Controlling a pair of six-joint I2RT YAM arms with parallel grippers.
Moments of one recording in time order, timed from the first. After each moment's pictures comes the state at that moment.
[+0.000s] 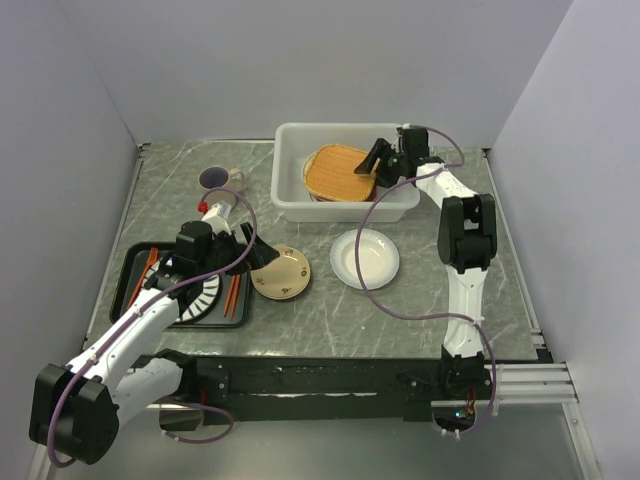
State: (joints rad) left arm -0.34 0.98 0.60 -0.12 0.32 -0.65; right arm 0.11 2.27 1.82 -0.26 -0.44 0.61
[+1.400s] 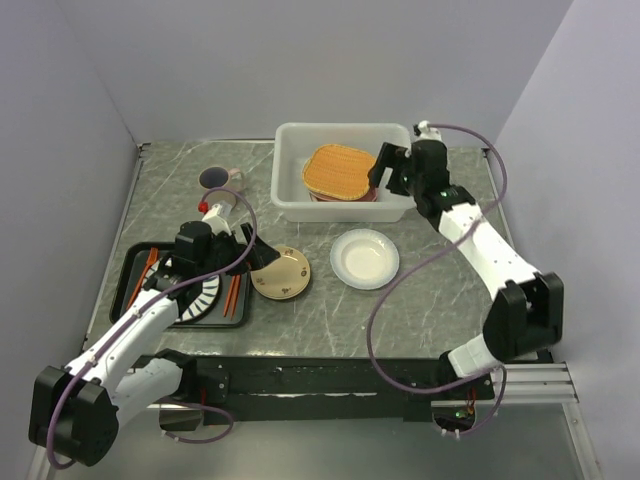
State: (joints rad) left arm -0.34 0.97 0.60 -0.12 0.34 -0.65; right arm 0.28 1.49 1.26 -0.23 0.05 0.42
